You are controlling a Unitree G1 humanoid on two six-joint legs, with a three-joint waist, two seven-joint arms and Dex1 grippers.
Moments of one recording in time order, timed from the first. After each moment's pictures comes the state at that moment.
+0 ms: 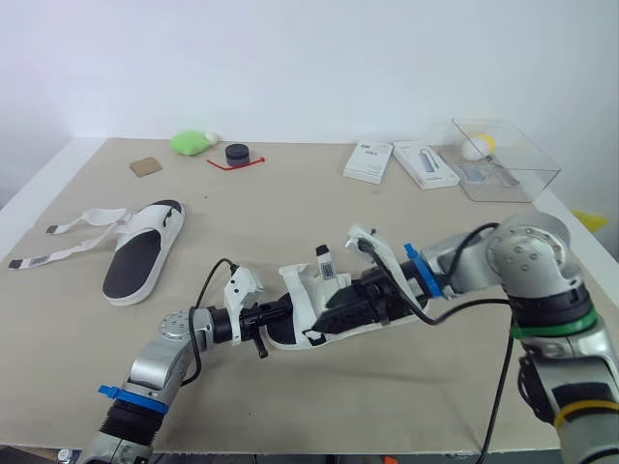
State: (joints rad) left arm -0.22 0.37 -0.18 0.02 -0.36 0.33 -0.92; right arm -0.79 -0.70 0.16 -0.20 1.28 1.61 0.50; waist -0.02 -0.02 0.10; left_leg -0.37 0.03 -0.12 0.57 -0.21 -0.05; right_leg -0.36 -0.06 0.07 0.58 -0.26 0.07
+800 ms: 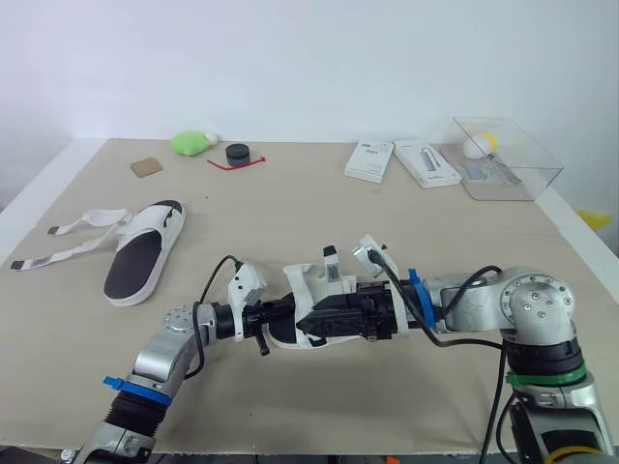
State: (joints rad) left arm -0.25 0.37 -0.20 0.06 -0.36 0.32 -0.95; right arm -0.56 -0.60 0.01 -0.29 1.64 1.44 0.11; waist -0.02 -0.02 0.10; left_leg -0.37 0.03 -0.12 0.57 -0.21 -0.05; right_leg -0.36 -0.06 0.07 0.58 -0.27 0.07
